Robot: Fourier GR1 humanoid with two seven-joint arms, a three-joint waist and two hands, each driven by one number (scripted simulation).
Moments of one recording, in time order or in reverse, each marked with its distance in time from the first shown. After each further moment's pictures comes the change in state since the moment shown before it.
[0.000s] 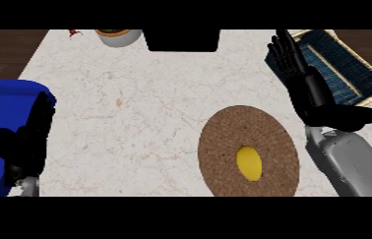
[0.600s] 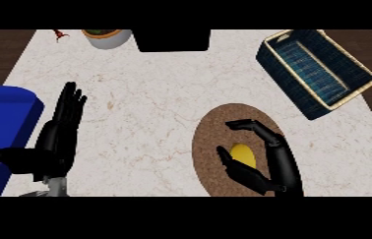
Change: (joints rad) left arm -0.028 -0.134 -0.082 -0.096 0.057 -0.049 -0.140; right arm 0.352 0.098 0.272 -0.213 0.379 -0.365 0.056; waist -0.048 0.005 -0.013
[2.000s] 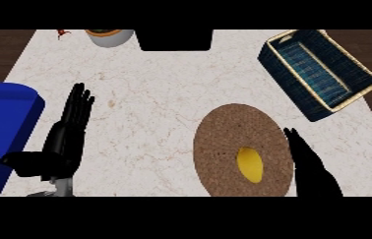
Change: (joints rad) left arm 0.002 -0.026 -0.016 0.019 0.014 -0.038 -0.049; right arm 0.144 -0.177 0.045 -0.355 0.738 0.346 1.195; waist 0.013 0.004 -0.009
